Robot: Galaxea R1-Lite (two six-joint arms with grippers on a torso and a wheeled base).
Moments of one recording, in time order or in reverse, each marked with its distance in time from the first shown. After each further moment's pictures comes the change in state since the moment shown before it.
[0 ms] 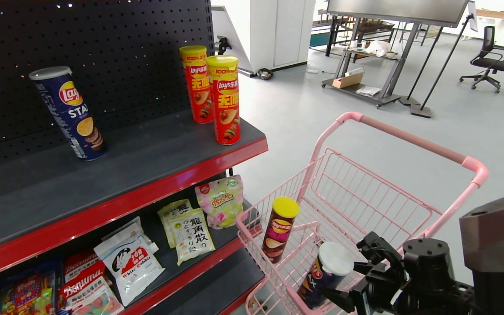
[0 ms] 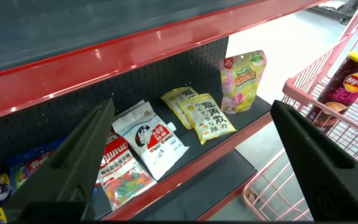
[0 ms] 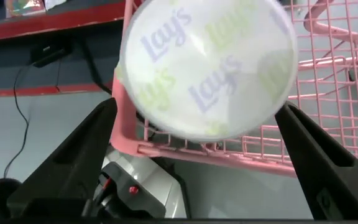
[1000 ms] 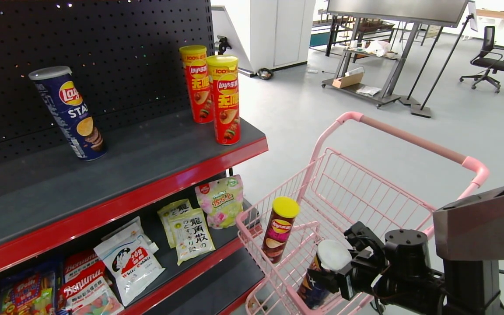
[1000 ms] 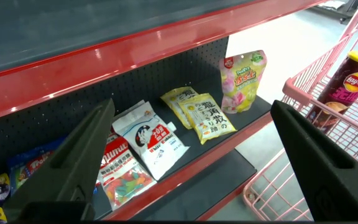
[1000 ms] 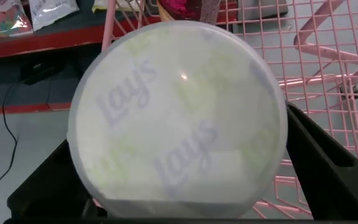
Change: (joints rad) left arm 0.000 0.000 0.000 0.000 0.000 0.001; right arm -0.009 0.093 -0.132 -0.018 -0.014 0.005
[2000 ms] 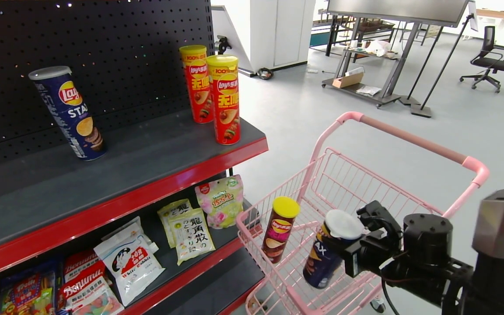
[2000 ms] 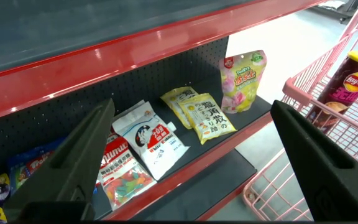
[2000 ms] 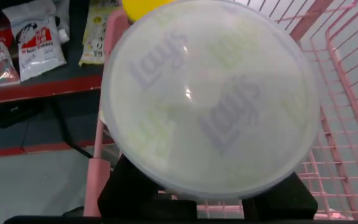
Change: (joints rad) left arm 0.000 0.000 0.000 0.000 0.000 0.000; right arm 0.004 -0.208 -0.018 0.053 -0.116 -0.004
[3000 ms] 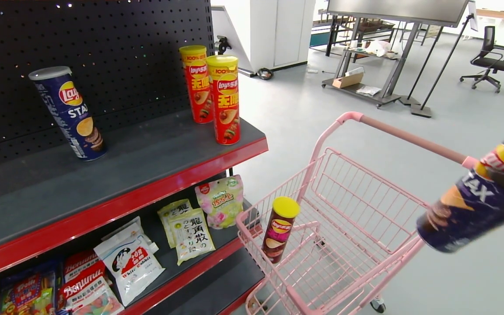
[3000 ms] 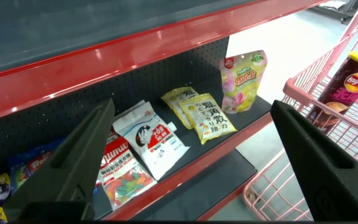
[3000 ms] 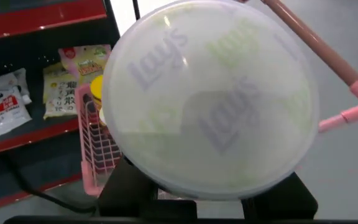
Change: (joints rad) left arm 0.001 0.000 0.000 0.000 0.000 0.000; right arm -0.274 -1.167 -0.496 1.504 -0.053 -0.086
